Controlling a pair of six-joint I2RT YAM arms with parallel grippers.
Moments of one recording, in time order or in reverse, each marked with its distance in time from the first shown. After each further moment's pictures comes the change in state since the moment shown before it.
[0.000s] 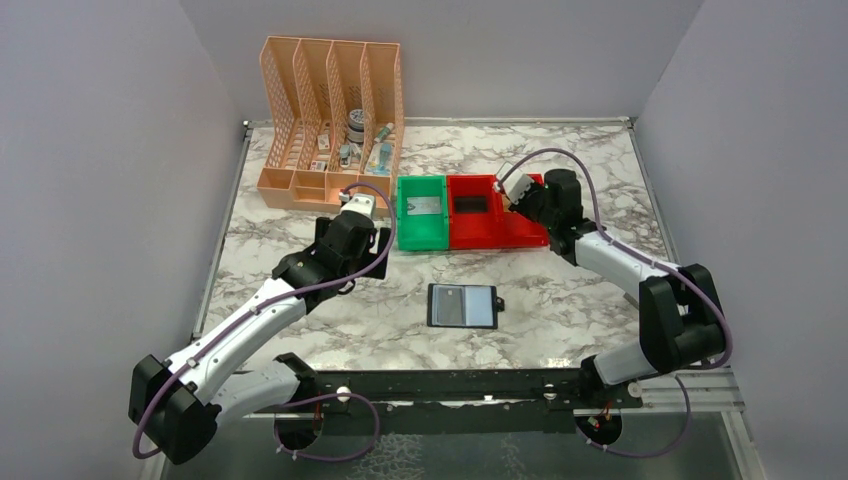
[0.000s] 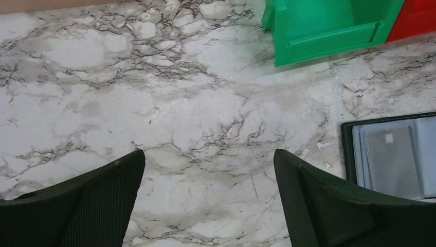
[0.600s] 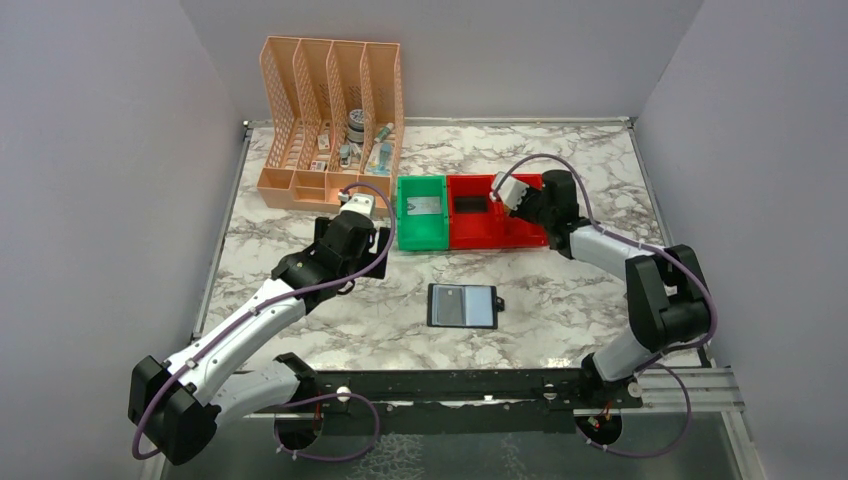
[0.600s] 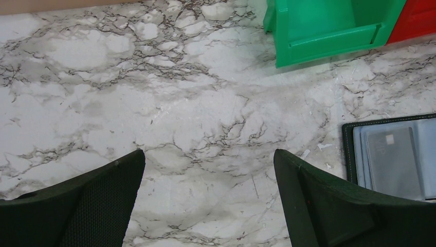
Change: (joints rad) left arm 0.000 -0.006 0.000 -0.001 -0.007 0.000; right arm -0.040 0.116 0.014 0.002 -0.044 -0.167
